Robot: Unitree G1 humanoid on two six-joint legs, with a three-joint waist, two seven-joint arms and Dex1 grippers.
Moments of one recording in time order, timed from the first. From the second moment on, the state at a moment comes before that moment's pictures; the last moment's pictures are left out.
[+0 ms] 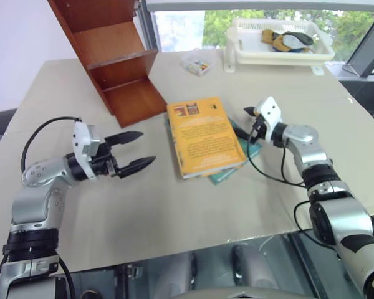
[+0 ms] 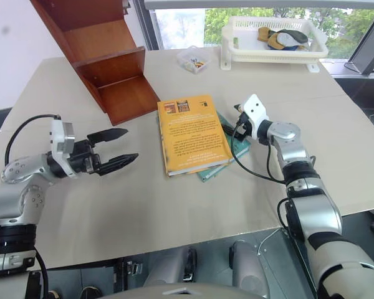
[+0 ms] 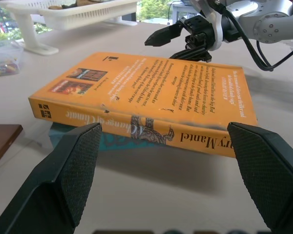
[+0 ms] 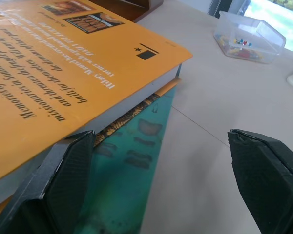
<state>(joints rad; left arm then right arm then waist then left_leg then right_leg) -0.24 0.75 0.26 0.05 -0.55 0.21 -1.21 -0.89 -0.32 0.04 0.87 0.04 -0.18 0.86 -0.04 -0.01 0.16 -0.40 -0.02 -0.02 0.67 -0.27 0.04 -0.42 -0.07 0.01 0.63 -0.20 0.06</state>
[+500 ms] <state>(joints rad) -0.25 0.74 0.26 0.05 -0.55 0.21 -1.21 -0.88 -0.27 0.08 0.82 0.04 -0.17 0.86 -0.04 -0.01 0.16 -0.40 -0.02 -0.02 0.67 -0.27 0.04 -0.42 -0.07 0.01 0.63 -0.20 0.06</state>
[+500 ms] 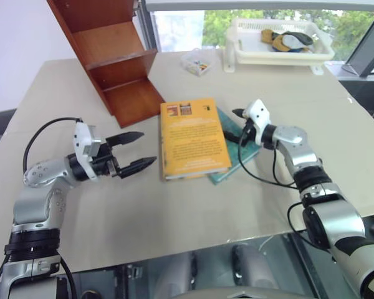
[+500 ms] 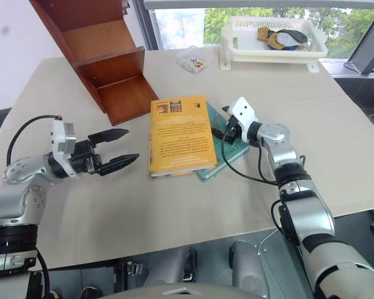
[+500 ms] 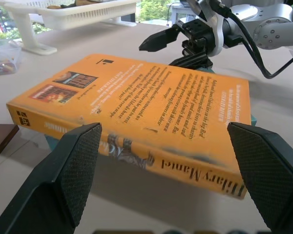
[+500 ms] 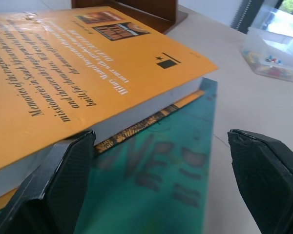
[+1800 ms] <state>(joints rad) -0.97 0.51 0.20 1.16 -0.55 1.05 -1.26 0.27 -0.88 -0.53 -0.52 0.74 0.54 1.09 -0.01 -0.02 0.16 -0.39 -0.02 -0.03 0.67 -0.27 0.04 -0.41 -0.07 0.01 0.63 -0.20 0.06</state>
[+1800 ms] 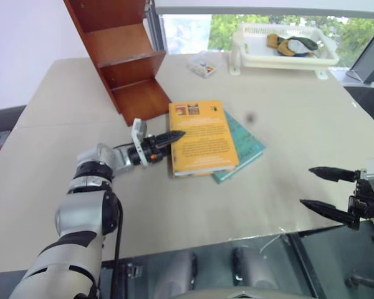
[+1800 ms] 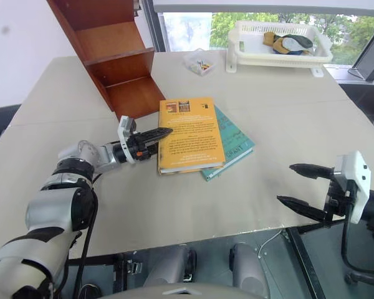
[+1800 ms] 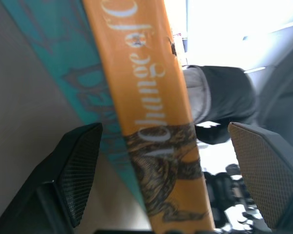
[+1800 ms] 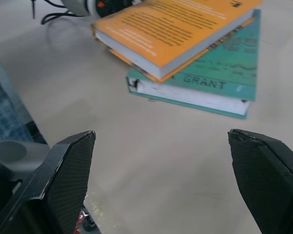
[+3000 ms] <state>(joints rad) -0.91 0.49 0.22 0.87 -0.58 1.30 -1.40 0.22 -0.82 -0.56 -0.52 0.87 0.45 1.14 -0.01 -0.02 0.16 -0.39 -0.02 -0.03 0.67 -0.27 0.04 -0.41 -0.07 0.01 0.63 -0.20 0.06</state>
